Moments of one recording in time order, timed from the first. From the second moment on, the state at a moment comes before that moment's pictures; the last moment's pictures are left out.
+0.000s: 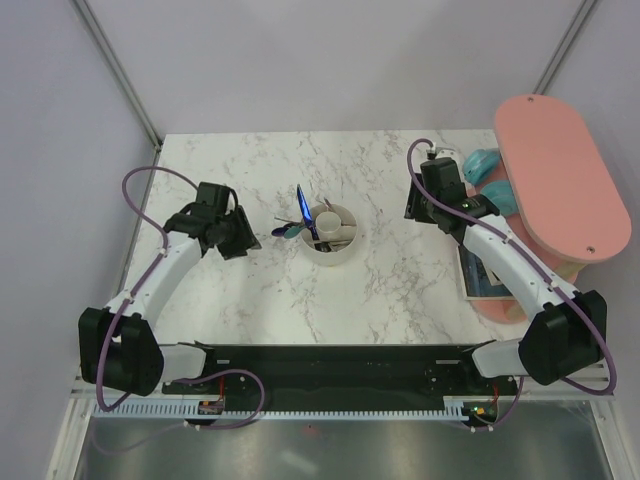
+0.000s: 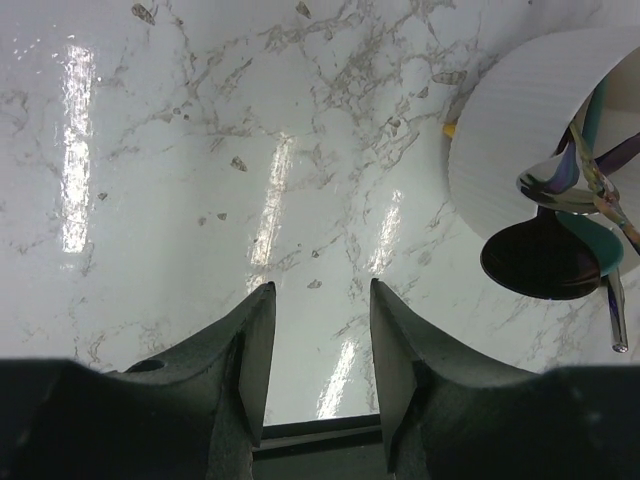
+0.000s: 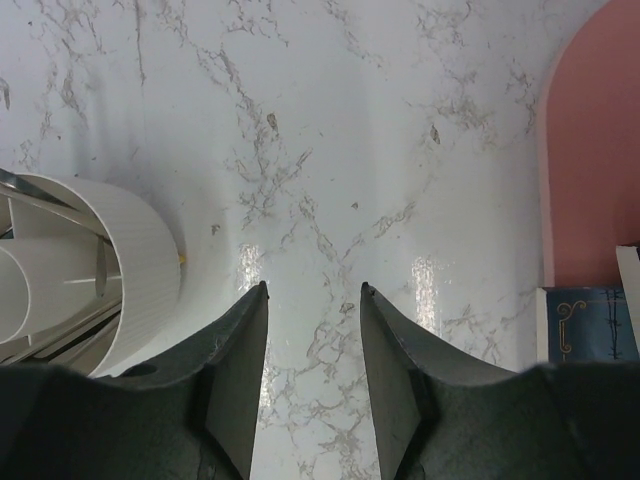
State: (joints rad) left arm -0.22 1.29 0.99 -0.70 0.08 -0.60; right arm 0.37 1.37 1.16 -0.54 0.23 0.43
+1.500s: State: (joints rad) left arm -0.16 1.32 1.02 -0.65 0.19 -0.58; right arm 0.34 1.40 1.15 -0.56 0.20 0.48
